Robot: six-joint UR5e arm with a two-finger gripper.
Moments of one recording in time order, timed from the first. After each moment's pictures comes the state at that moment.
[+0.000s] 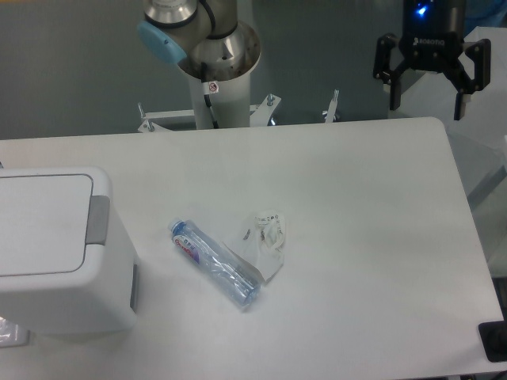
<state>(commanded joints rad) 2.91 -1.59 -1.52 -1.15 1.21 1.50</state>
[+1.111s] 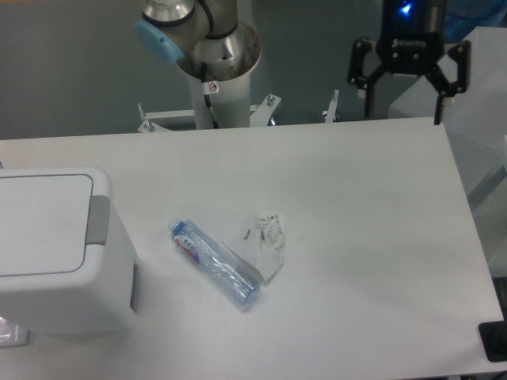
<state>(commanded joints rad) 2.80 -1.58 -1.50 -1.14 1.15 1.08</state>
